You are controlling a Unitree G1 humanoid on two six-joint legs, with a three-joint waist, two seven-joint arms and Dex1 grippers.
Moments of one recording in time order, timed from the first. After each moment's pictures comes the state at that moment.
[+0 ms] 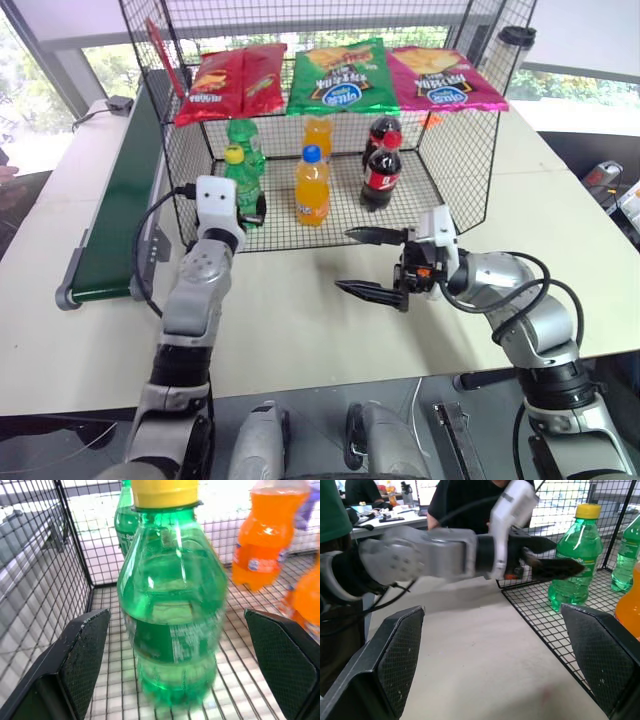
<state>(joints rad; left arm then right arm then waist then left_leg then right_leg) -0.37 0.21 0.04 -0.21 -0.10 0.50 -0.03 -0.37 -0.52 0.07 -0.25 0.55 0.39 1.05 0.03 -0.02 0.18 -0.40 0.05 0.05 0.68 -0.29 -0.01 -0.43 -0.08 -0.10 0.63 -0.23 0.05</state>
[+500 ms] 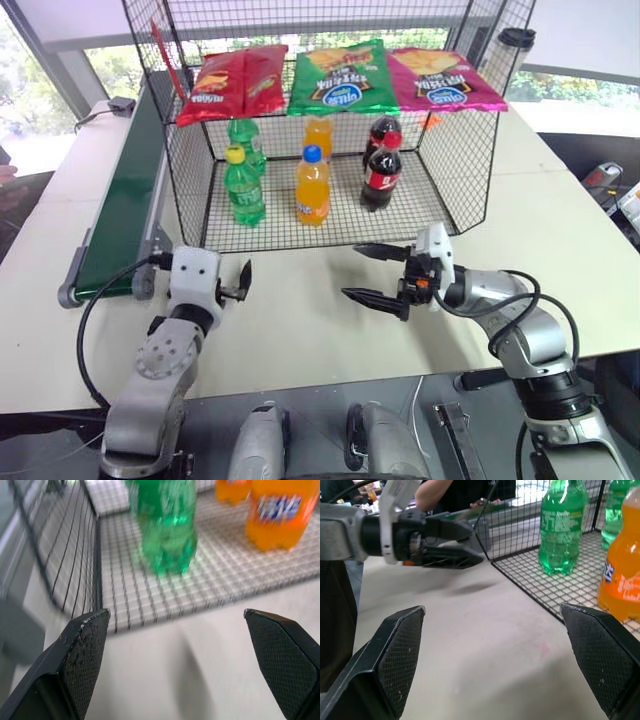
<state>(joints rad) 0.08 0.26 0.04 -0.70 -0.10 0.73 -0.07 -0.30 -0.51 0.07 -0.15 0.50 0.36 1.04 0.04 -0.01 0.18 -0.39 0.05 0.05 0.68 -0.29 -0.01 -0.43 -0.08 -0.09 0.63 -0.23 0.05</state>
